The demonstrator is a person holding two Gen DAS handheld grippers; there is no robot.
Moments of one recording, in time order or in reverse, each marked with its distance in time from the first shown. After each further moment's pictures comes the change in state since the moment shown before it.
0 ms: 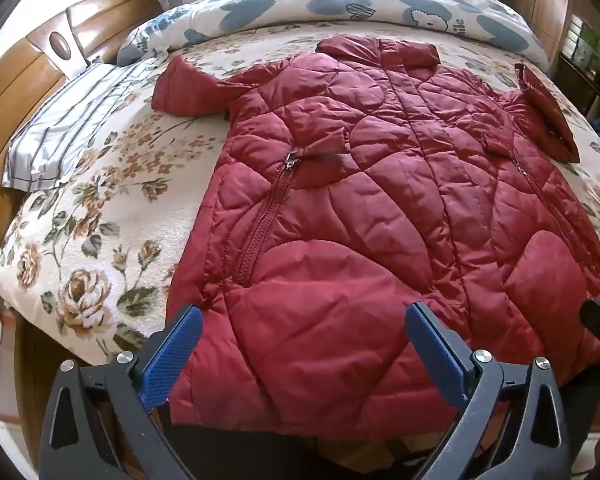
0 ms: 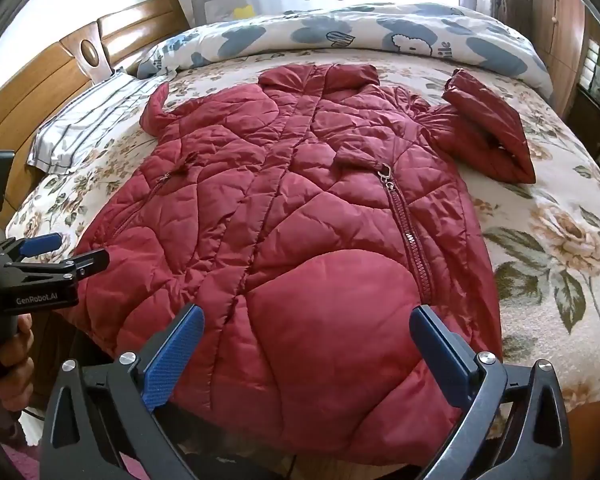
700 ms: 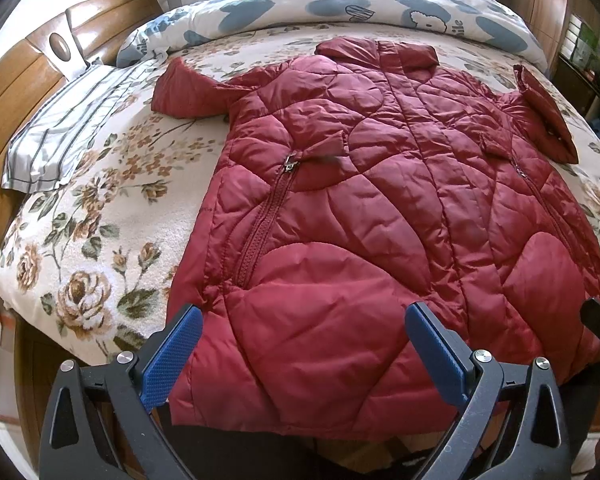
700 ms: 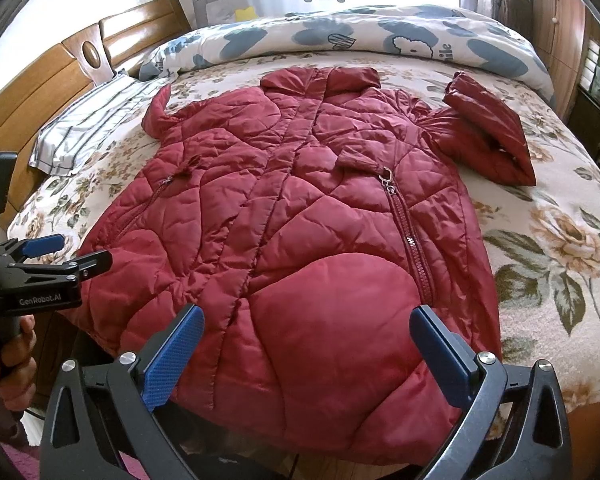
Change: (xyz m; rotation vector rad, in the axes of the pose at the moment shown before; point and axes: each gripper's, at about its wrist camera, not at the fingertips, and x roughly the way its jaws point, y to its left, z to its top) left arm -0.001 -0.002 0.003 -0.006 -0.009 -0.012; right arm -0.003 0.001 0.003 0.001 -0.001 -0.002
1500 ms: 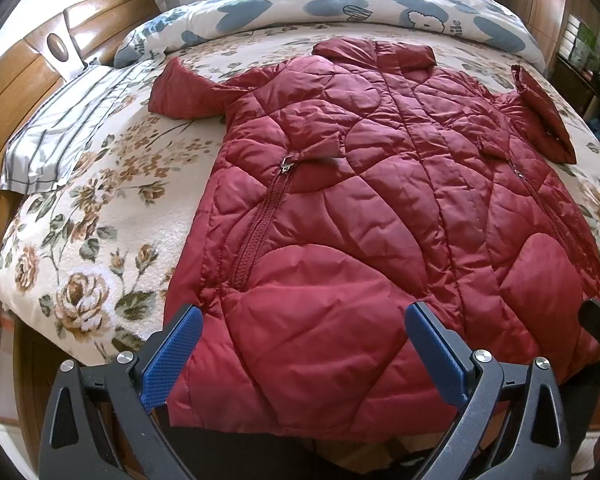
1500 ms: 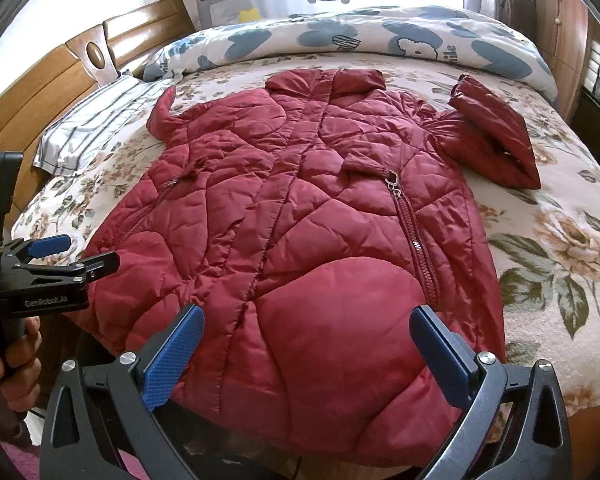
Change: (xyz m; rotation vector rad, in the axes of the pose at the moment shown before) left arm 0.000 -0.001 0.000 0.006 0.008 0.010; right arm -0.001 0.004 0.002 0.000 0.011 0.015
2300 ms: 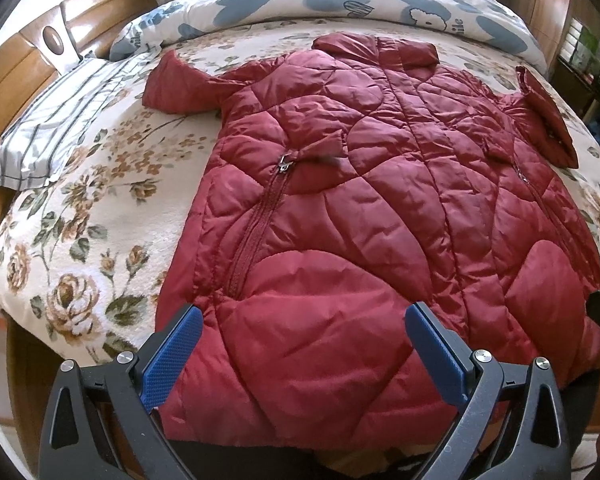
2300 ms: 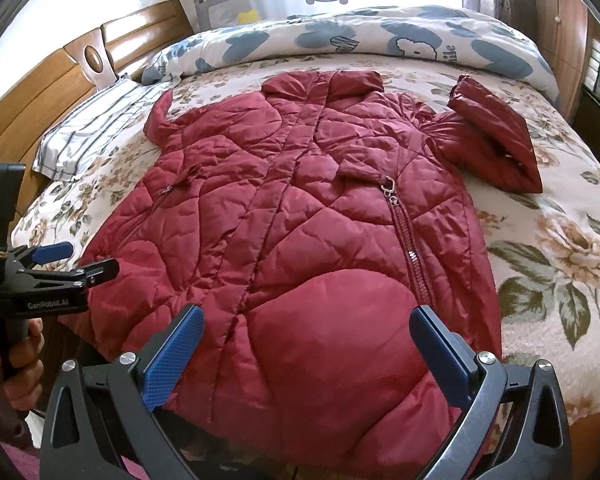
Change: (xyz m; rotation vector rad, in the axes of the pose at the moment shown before) left arm 0.019 0.006 0.010 -0.031 0.013 -0.076; right arm 0.010 -0.010 0.009 0.025 0.091 0.007
